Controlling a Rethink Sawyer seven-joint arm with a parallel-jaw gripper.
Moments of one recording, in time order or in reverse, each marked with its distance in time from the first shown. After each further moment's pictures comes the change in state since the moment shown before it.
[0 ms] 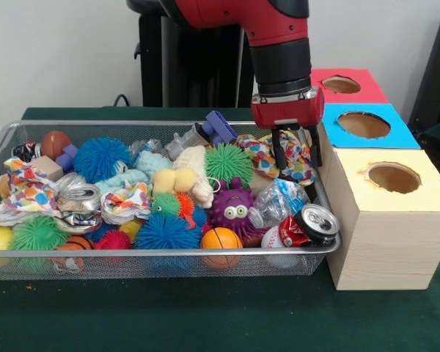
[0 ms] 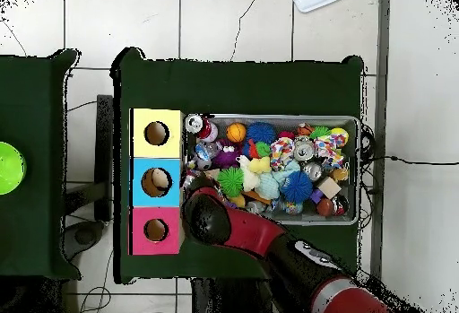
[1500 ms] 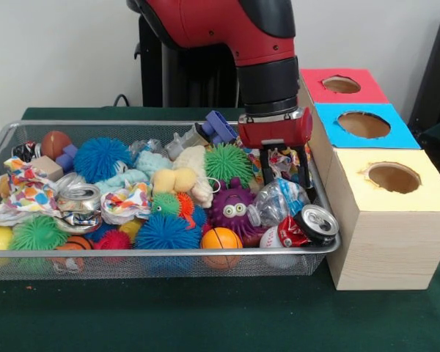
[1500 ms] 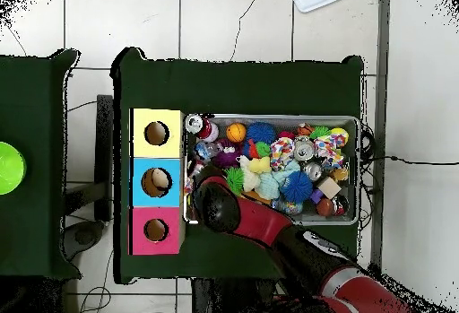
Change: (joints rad) arm -0.036 0.050 0.010 -0.070 -0.012 0.000 0.000
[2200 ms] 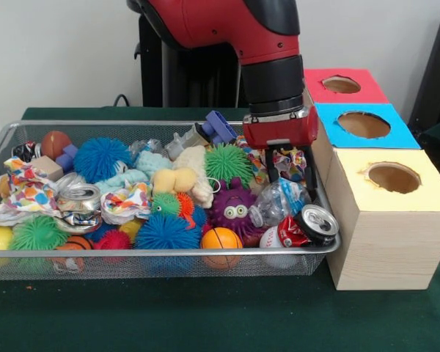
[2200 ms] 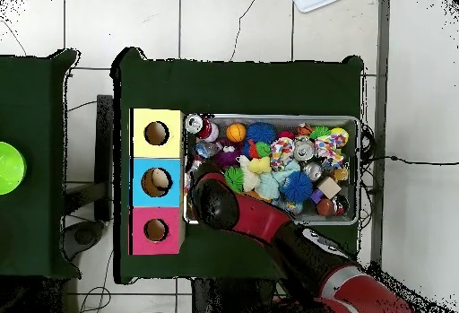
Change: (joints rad) arm -0.005 -0.009 0.025 -0.008 0.000 0.000 0.000
